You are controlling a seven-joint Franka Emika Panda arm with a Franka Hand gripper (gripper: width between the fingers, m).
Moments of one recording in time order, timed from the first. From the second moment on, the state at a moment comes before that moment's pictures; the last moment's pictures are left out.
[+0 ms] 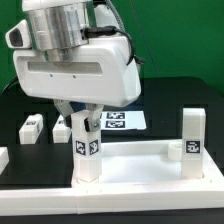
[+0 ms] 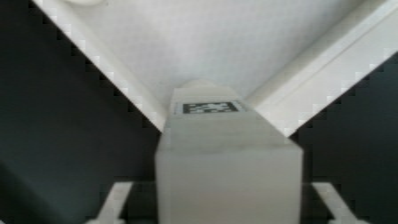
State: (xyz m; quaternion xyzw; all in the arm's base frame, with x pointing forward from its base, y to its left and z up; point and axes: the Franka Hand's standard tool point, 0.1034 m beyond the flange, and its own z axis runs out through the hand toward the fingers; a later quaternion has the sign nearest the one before) arm 0.636 -0.052 0.113 -0.92 0.38 0.01 0.05
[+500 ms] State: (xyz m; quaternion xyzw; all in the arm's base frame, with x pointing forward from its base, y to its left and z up) arm 0.636 -0.059 0.111 -0.76 0.65 0.02 0.08
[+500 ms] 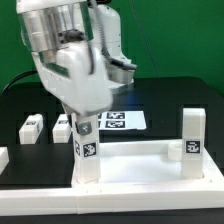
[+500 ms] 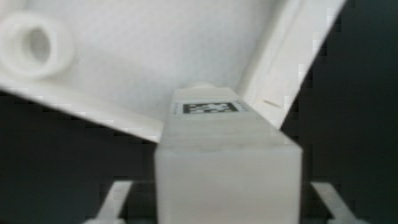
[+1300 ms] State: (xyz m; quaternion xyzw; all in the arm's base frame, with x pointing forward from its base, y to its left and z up) arm 0.631 -0.055 0.109 -0.75 0.65 0.00 0.09
